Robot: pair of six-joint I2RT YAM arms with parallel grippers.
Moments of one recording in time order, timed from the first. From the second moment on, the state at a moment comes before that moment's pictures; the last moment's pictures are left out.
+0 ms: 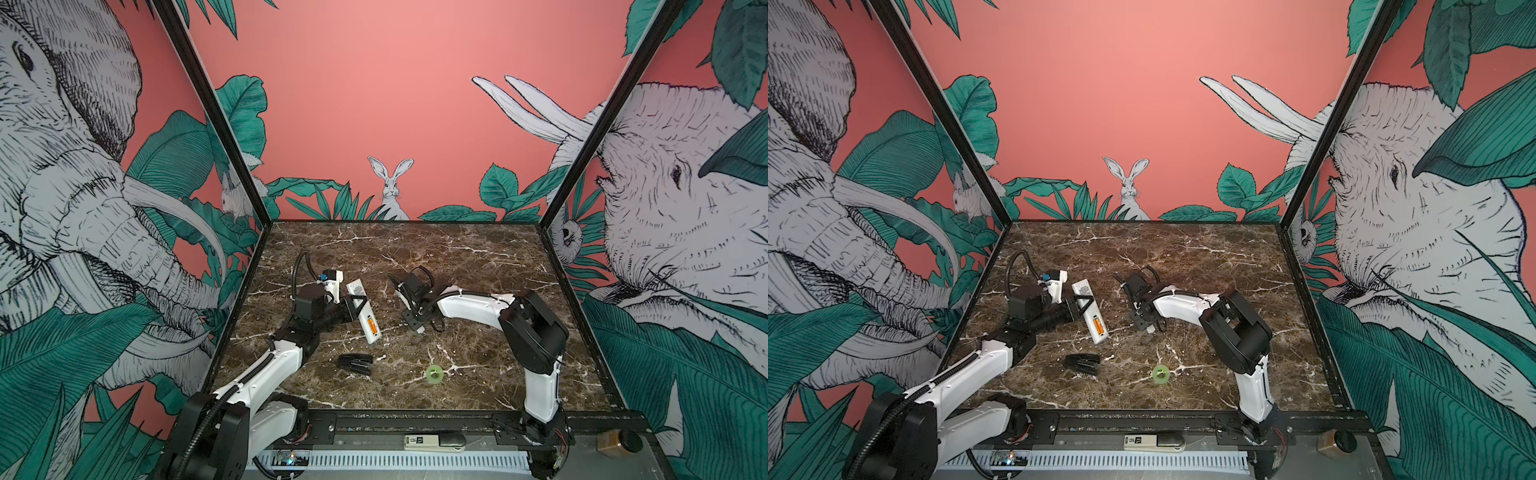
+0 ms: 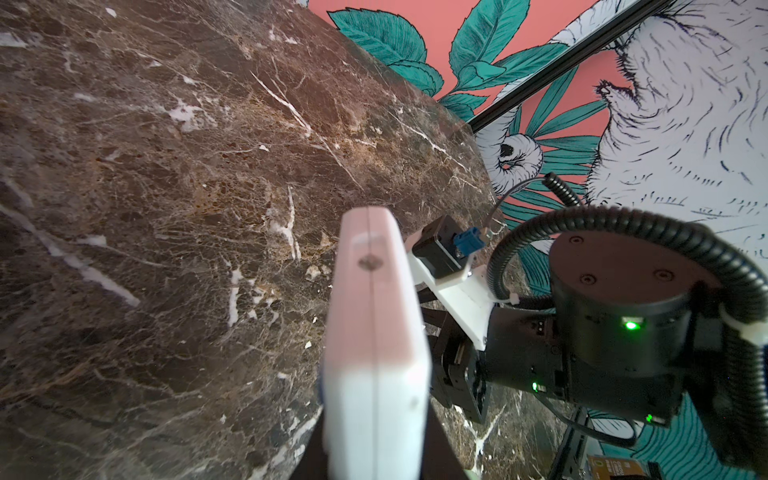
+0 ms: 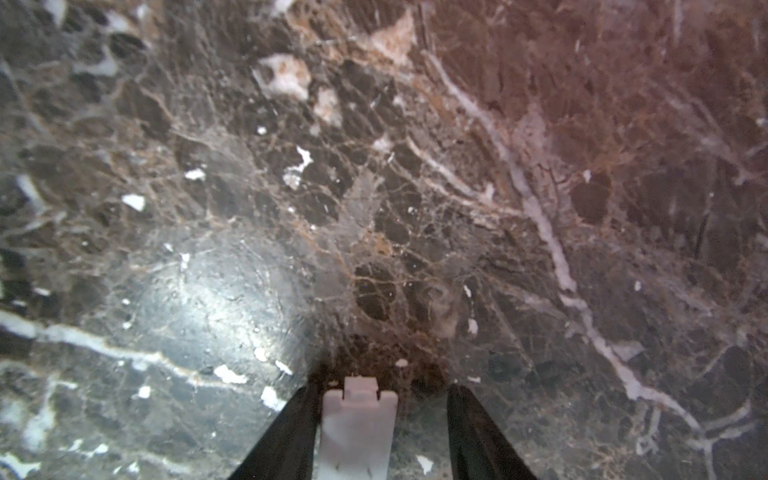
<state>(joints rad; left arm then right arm) -0.30 1.08 0.45 0.18 0.49 -0.62 0.82 1.96 1.29 -0.56 0.14 0.10</state>
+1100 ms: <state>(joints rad) -0.30 1.06 0.45 0.17 0.49 -0.61 0.83 1.96 1.30 -0.59 0.13 0.10</state>
